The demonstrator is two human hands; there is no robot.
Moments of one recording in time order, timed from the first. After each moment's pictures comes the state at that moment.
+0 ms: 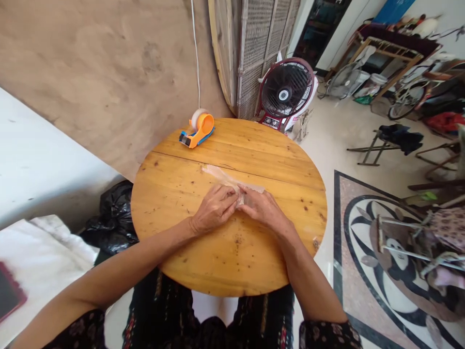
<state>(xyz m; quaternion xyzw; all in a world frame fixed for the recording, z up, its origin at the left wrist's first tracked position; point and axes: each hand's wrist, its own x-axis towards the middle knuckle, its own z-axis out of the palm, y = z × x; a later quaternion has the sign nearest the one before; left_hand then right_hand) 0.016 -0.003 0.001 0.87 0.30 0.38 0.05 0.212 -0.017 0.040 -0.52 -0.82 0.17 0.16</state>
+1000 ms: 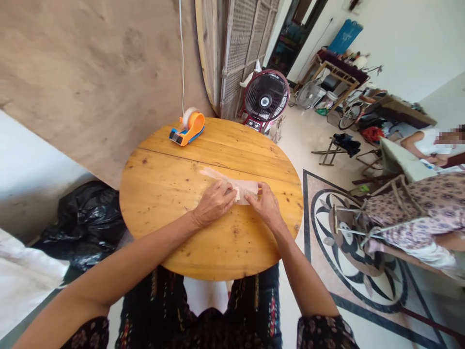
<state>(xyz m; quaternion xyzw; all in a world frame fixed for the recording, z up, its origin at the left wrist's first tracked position) 0.014 0.002 -0.004 0.89 0.28 0.35 -0.01 0.217 -0.040 0.028 -0.72 -0.64 0.11 0.24</state>
